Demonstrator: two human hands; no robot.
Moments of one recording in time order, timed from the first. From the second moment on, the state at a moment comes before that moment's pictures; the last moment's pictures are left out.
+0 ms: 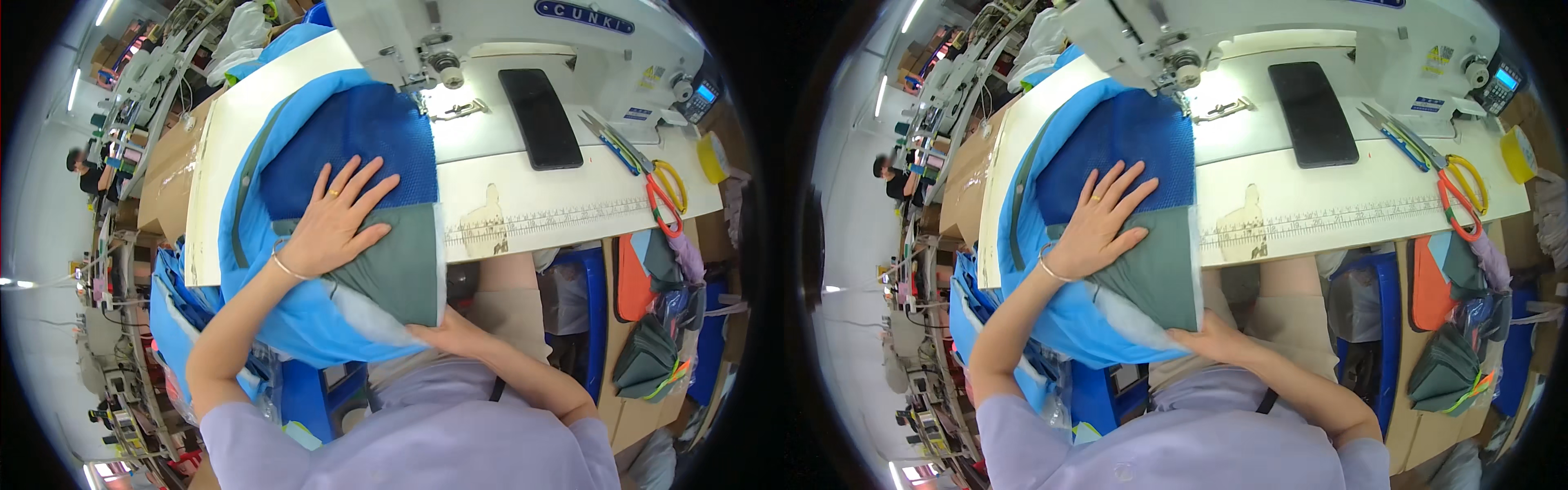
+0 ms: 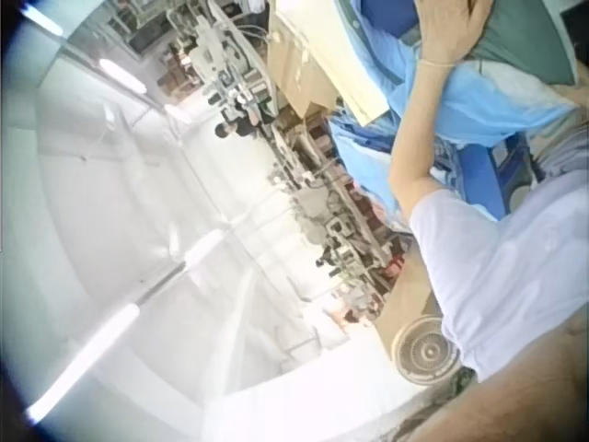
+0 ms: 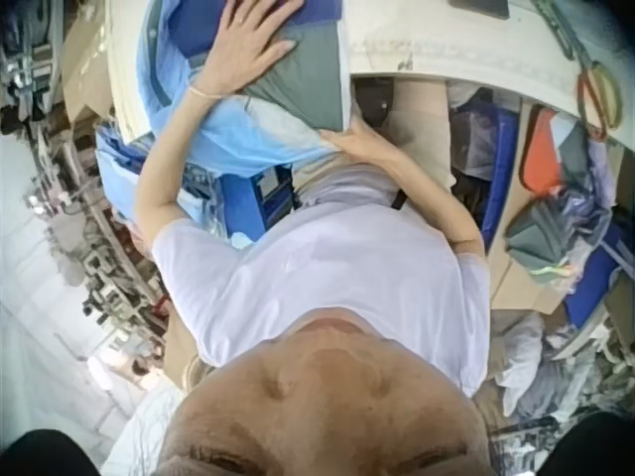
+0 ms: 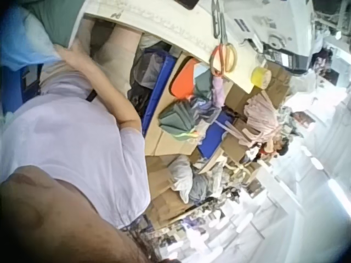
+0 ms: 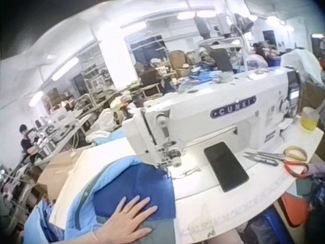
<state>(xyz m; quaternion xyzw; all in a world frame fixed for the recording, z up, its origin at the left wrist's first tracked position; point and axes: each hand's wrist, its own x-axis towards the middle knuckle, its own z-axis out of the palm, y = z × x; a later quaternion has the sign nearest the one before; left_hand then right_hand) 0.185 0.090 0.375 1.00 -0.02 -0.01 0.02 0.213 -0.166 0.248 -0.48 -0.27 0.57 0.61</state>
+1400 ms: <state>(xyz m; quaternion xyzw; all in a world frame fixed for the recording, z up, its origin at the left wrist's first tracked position) 0.282 0.083 0.397 0.95 -0.26 0.14 -0.05 0.258 -0.175 0.306 -0.60 -0.50 0.24 0.58</state>
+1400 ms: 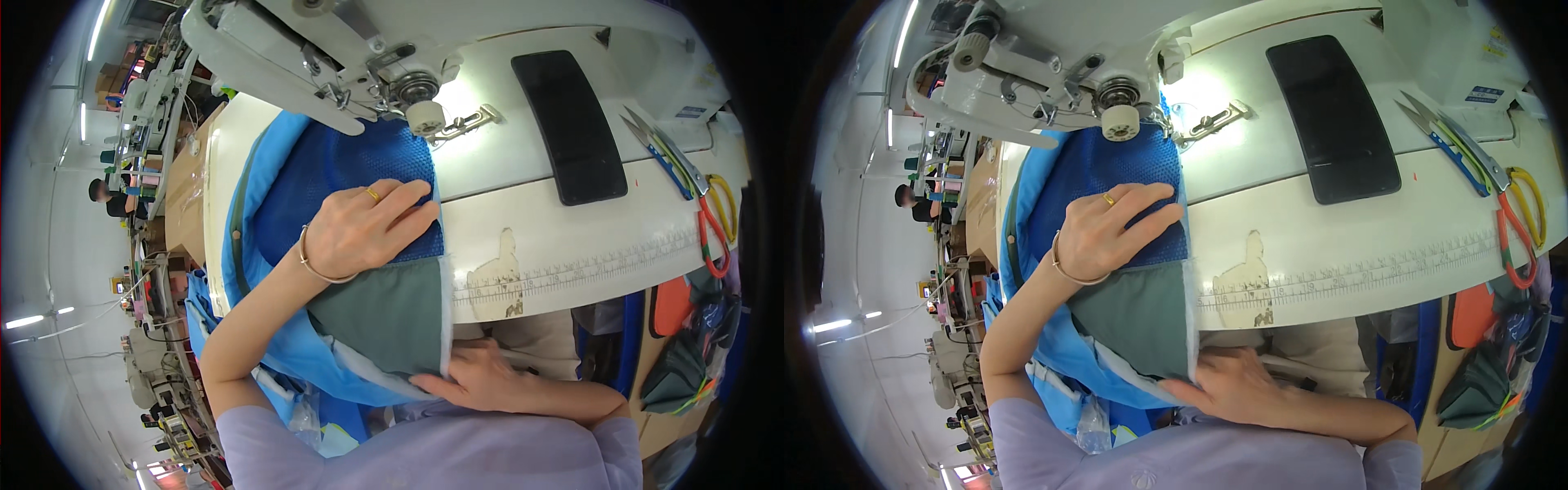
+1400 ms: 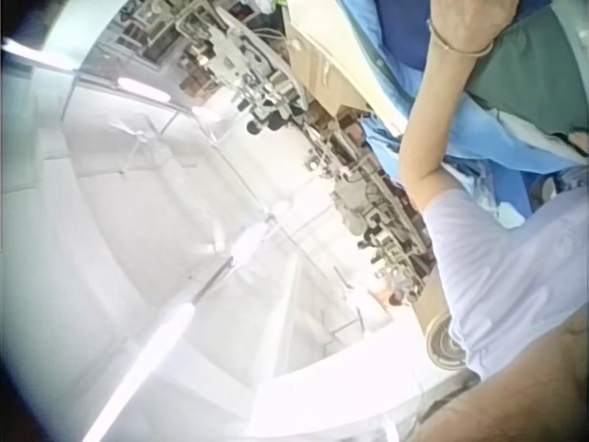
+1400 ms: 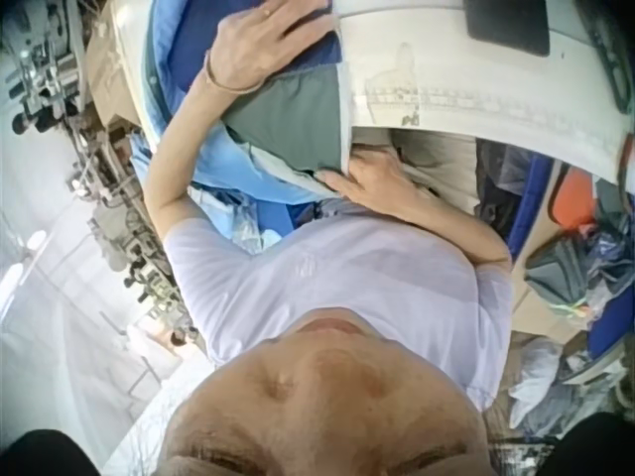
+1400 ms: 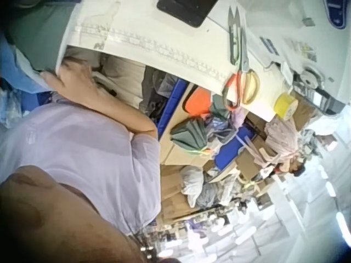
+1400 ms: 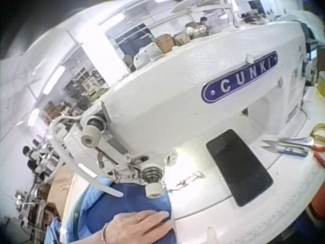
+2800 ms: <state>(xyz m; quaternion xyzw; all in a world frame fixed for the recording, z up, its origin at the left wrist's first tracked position) 0.267 0.075 0.380 0.94 0.02 0.17 0.30 0.417 -0.100 0.344 -0.49 -0.81 -0.20 0.27</state>
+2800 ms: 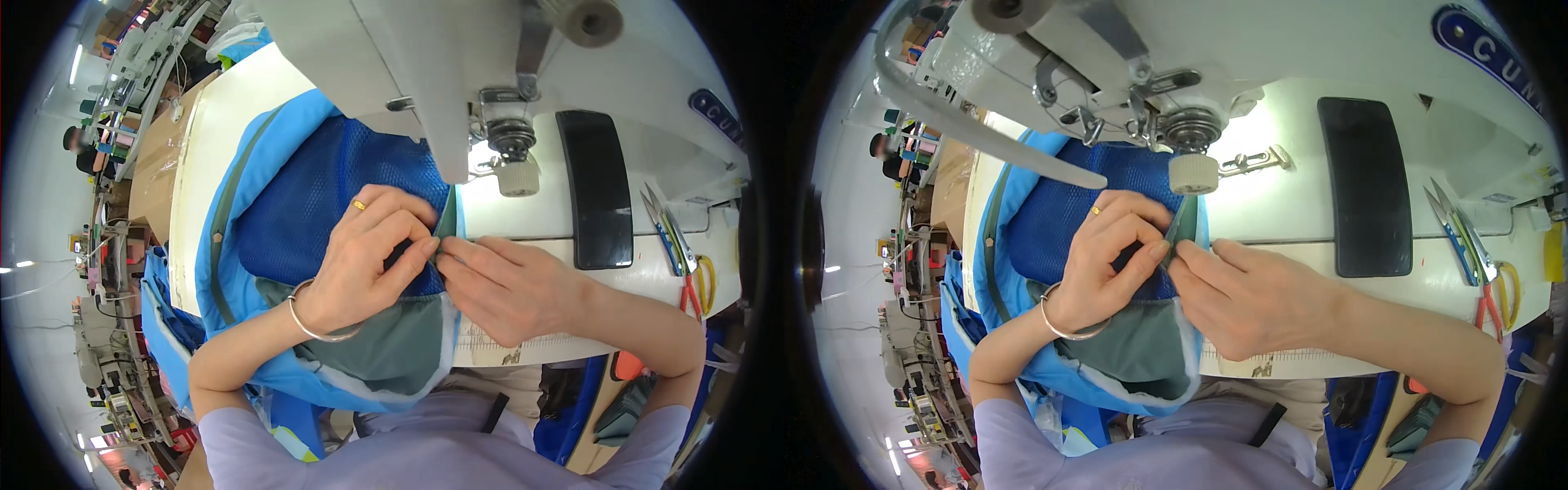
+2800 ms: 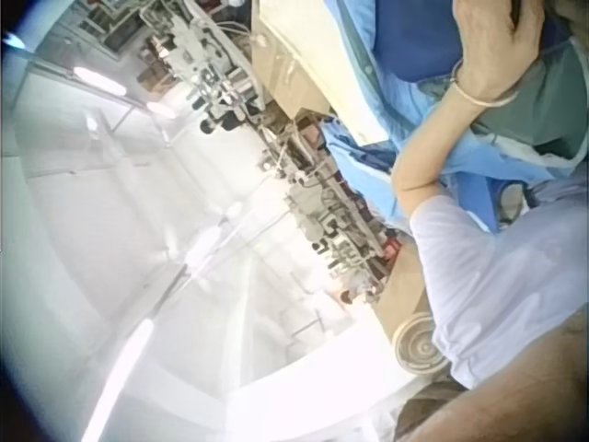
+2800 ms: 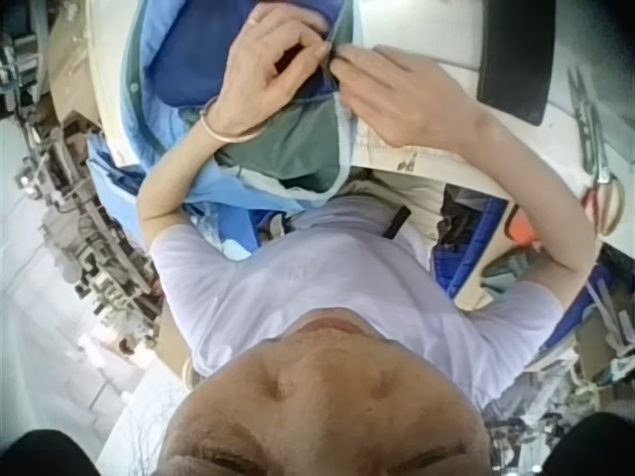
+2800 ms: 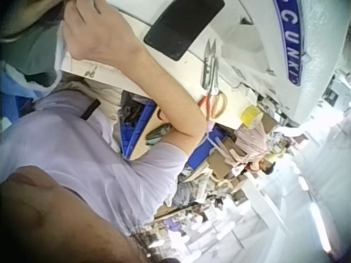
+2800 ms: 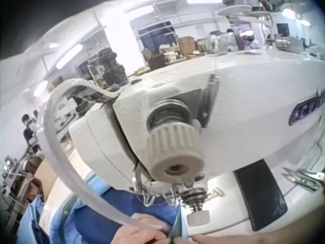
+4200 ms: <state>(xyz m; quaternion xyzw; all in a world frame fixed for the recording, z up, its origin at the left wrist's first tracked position) 0.264 0.099 0.375 0.97 -0.13 0.12 0.16 0.409 -0.103 0.340 -0.51 -0.79 -0.20 0.26</state>
